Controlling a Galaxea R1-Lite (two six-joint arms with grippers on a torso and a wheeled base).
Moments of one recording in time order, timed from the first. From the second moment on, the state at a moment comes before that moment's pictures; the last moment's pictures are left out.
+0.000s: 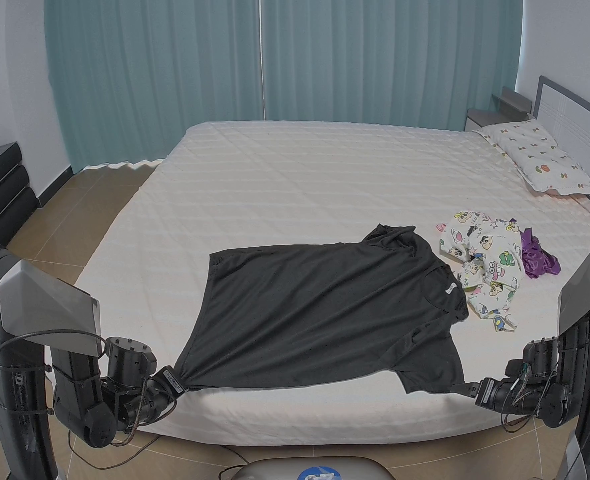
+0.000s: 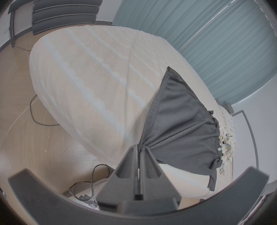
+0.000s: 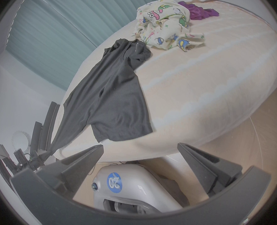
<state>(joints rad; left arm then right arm) -0.29 2.29 -0.21 -1.33 0.09 -0.93 -0.02 2.41 -0.03 -1.55 0.29 0.47</state>
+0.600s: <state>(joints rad) -0.28 2.29 -0.22 -1.33 0.09 -0.93 0.09 2.47 -0.21 -1.55 0.17 0.56</state>
